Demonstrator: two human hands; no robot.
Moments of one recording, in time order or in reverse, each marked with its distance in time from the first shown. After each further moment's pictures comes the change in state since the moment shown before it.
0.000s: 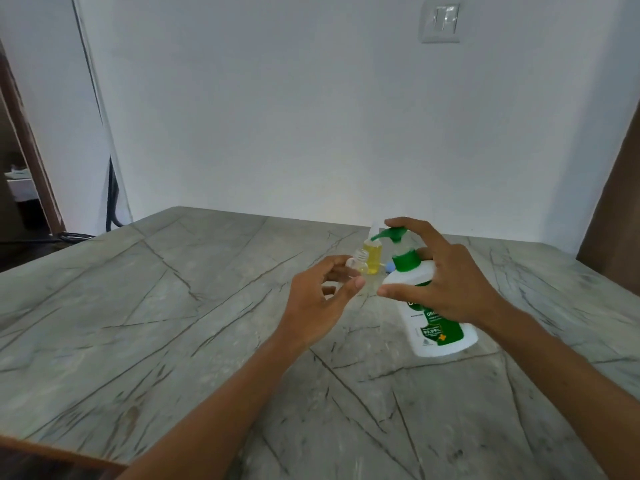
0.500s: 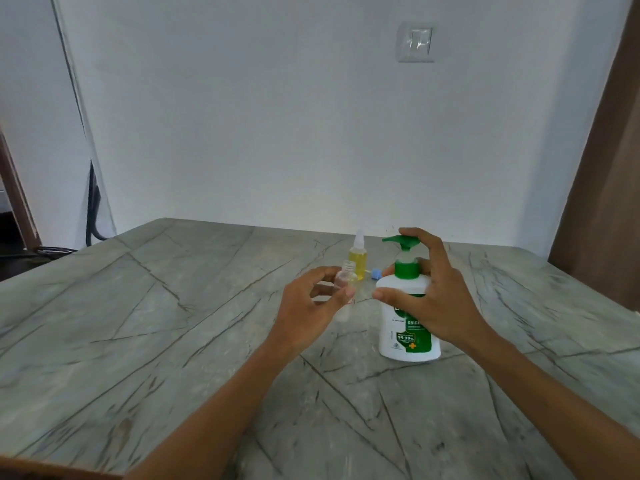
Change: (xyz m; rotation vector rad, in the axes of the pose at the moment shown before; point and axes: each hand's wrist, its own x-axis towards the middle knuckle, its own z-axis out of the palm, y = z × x) left_hand 0.000 -0.001 0.001 -0.045 -0.039 -0.058; right_hand -0.024 0.004 0.007 0.133 0.175 0.117
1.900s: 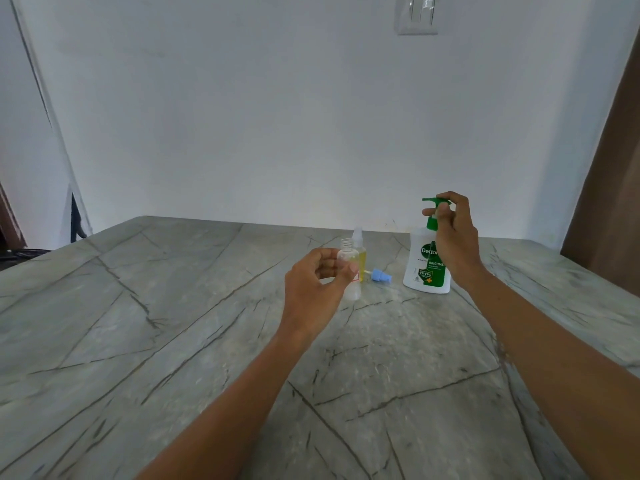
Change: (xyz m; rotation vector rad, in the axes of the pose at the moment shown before) left_hand 0.048 -0.008 0.030 -0.082 0.152 -0.066; right_hand 0.119 0.128 -0.012 0.030 0.415 0.238
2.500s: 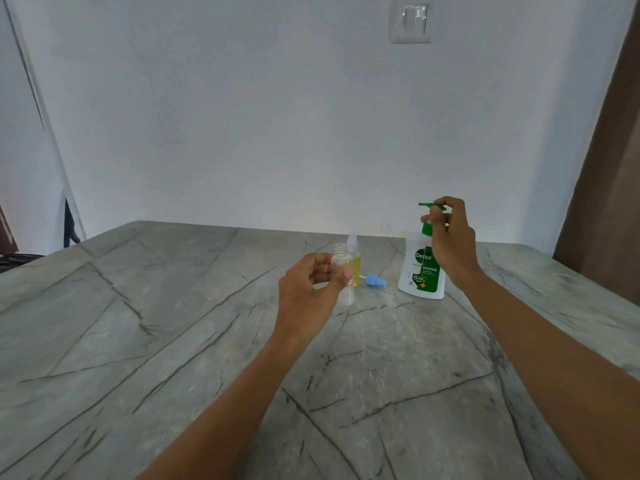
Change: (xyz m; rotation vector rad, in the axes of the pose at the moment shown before) left_hand 0.001 0.000 0.000 0.015 0.006 0.013; right_hand 0.010 0.004 -0.004 -0.065 0.003 -0.012
